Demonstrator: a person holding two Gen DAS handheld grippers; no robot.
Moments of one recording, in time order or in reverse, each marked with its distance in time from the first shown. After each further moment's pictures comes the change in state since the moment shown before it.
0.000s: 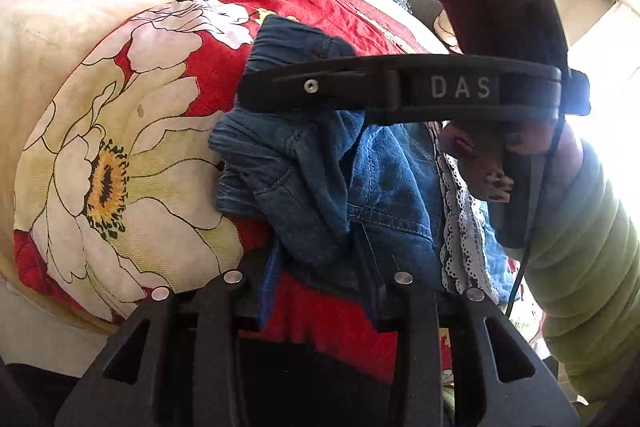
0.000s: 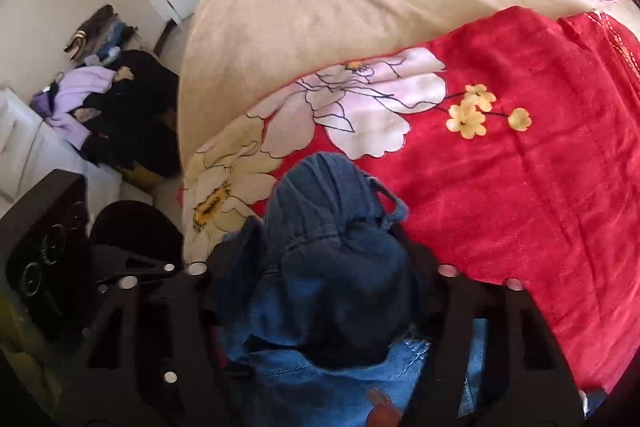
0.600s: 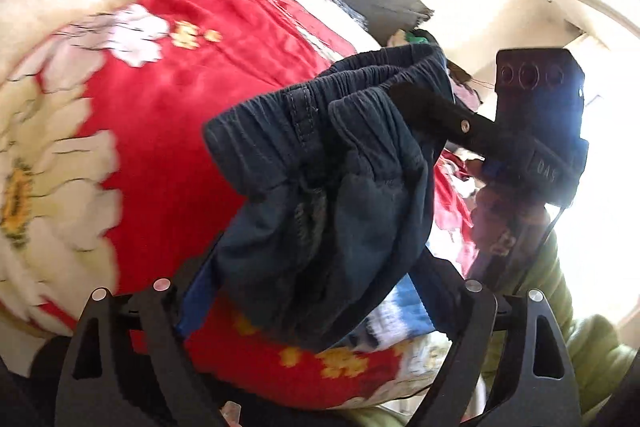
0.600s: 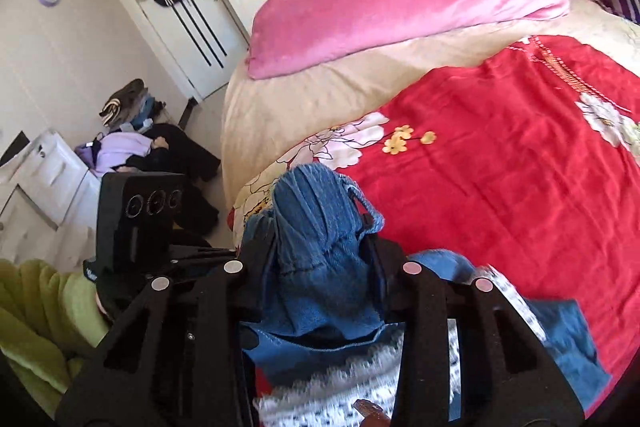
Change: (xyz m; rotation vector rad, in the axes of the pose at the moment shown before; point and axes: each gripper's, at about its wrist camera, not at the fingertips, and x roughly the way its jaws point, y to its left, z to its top) left arm 0.008 -0.044 0.016 -0.053 -0.035 -0.234; right arm -0.131 -0.025 -0.071 0.075 -0.304 0.082
